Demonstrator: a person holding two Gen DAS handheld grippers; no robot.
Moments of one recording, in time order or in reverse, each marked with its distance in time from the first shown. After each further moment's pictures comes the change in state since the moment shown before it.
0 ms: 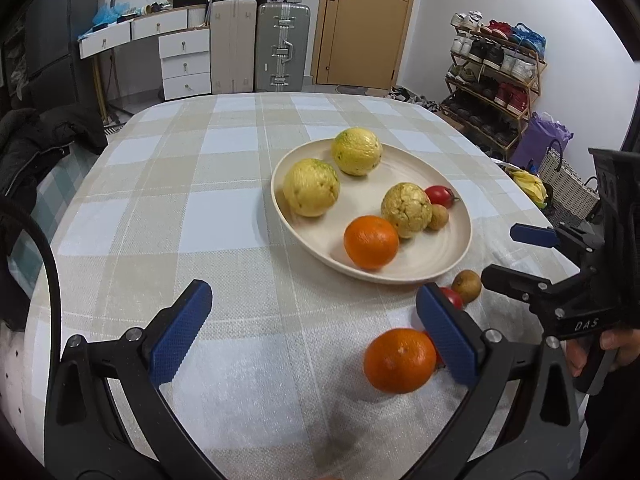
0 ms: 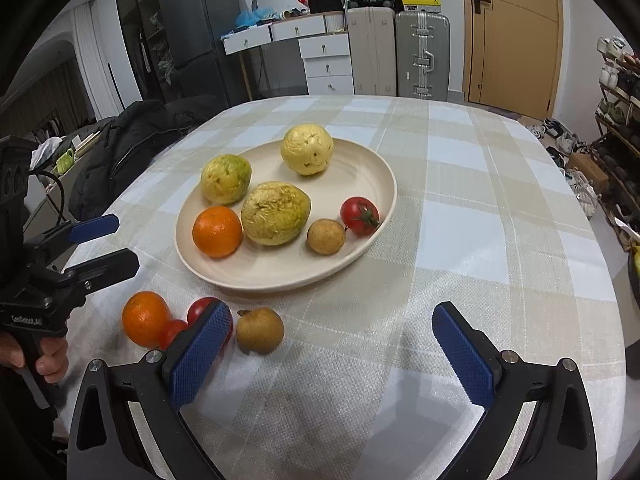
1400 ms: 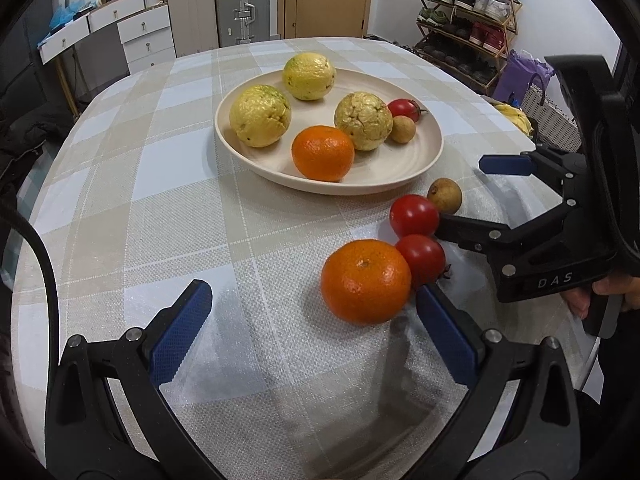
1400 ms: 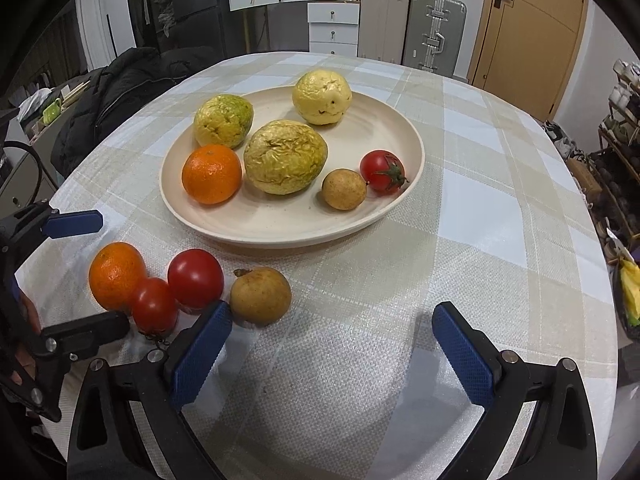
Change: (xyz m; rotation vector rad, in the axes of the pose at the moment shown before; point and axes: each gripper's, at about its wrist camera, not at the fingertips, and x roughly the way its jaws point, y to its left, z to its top) left arm 0.023 -0.027 -0.031 0.129 0.179 -0.047; right arm 0.022 0.025 -0.014 -0.105 0.122 -0.088
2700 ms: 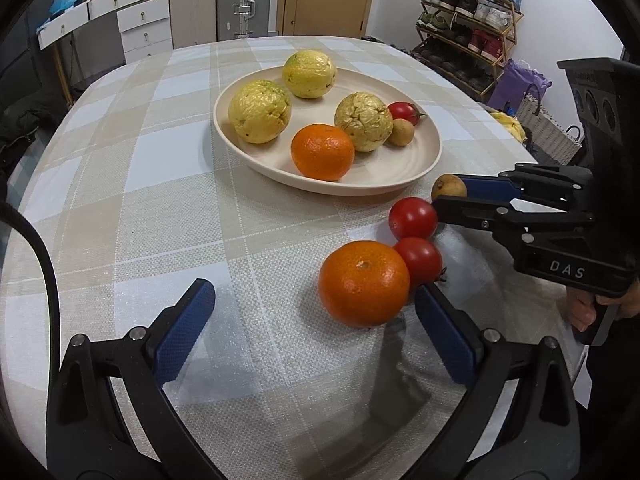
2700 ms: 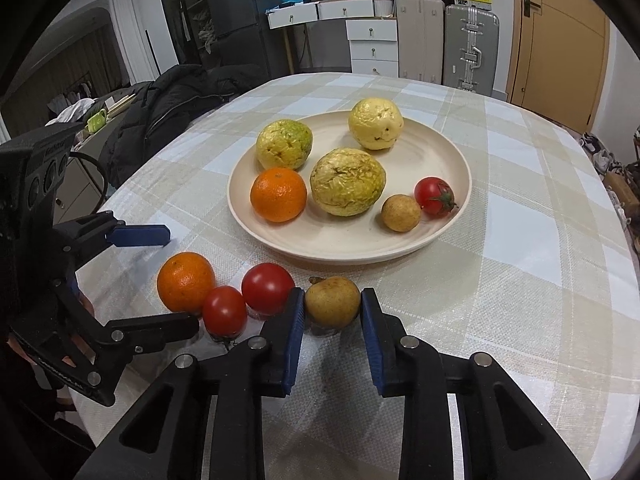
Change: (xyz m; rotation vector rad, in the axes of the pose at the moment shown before) left arm 0.002 0.007 0.000 -0.051 0.000 -0.064; right arm -0.020 0.008 0.001 -0.020 -0.069 0.180
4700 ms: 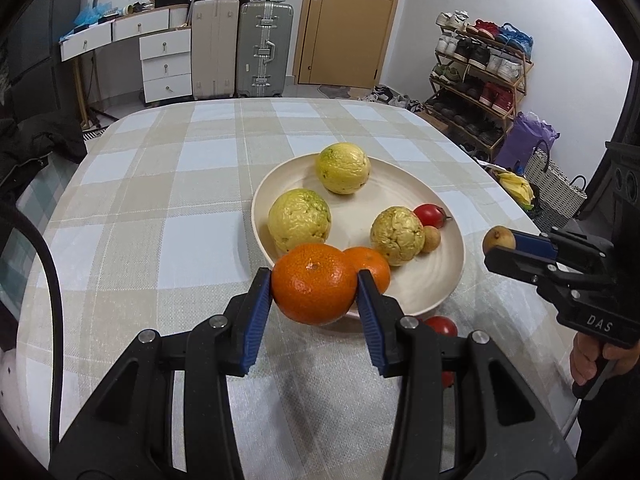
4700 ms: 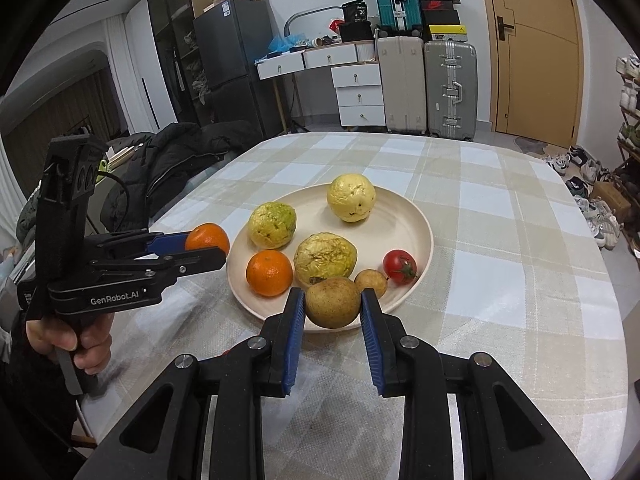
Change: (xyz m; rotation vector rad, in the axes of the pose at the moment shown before) left arm -0.014 0.027 0.057 -0.059 -0.177 0.030; right arm -0.035 -0.018 0.021 0.059 -0.178 0.005
